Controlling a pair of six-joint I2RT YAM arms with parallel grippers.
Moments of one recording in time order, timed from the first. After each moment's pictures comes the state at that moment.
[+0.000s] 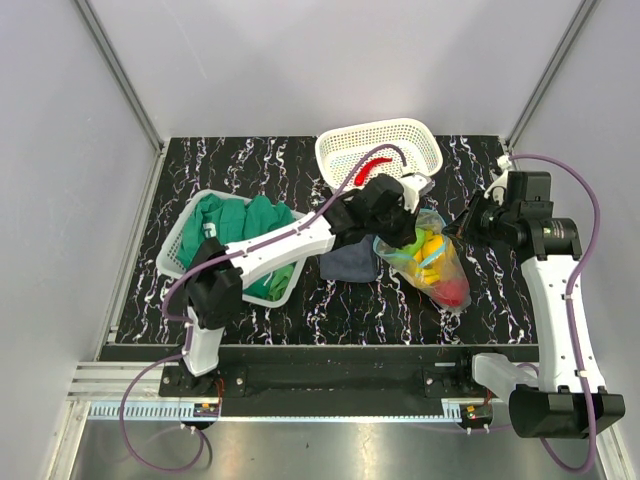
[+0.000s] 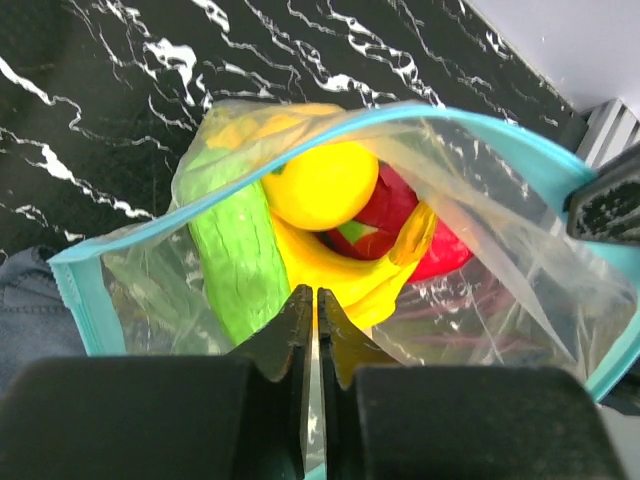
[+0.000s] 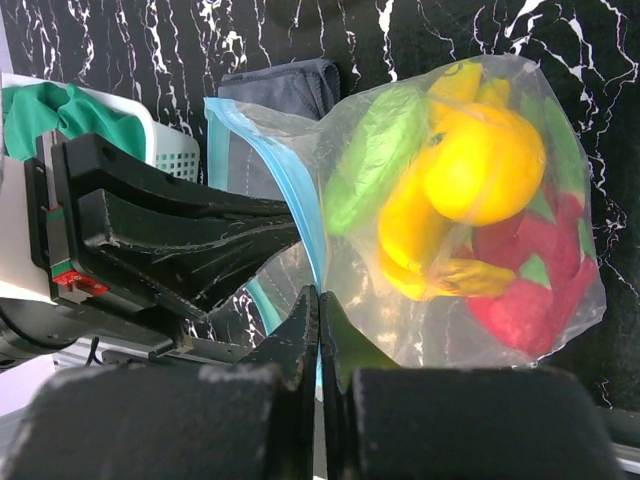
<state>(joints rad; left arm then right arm) -0.97 1.96 1.75 -0.37 0.18 -0.29 -0.02 1.07 1.28 -1.01 -0.35 0.40</state>
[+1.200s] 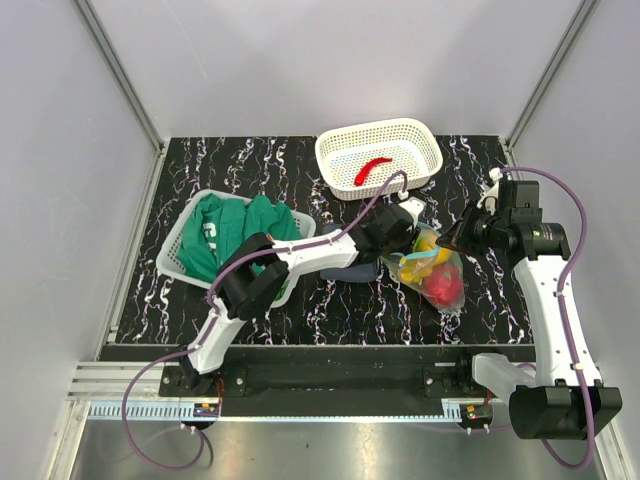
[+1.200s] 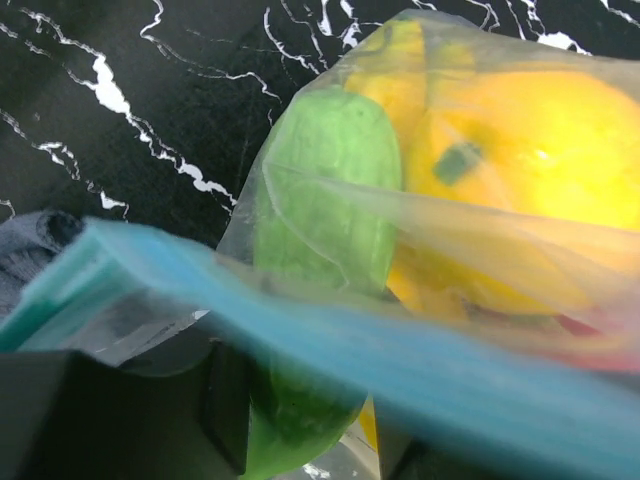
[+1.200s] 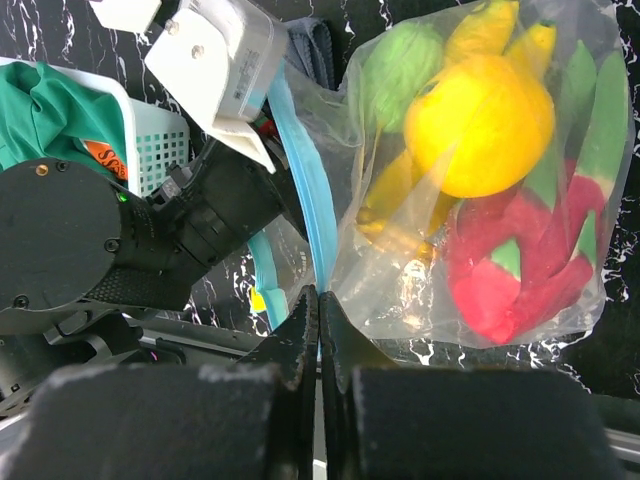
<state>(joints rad) -1.00 2.18 1.68 -0.19 -0.09 -0.34 -0.02 1.06 1.17 -0.96 -0.39 0.43</state>
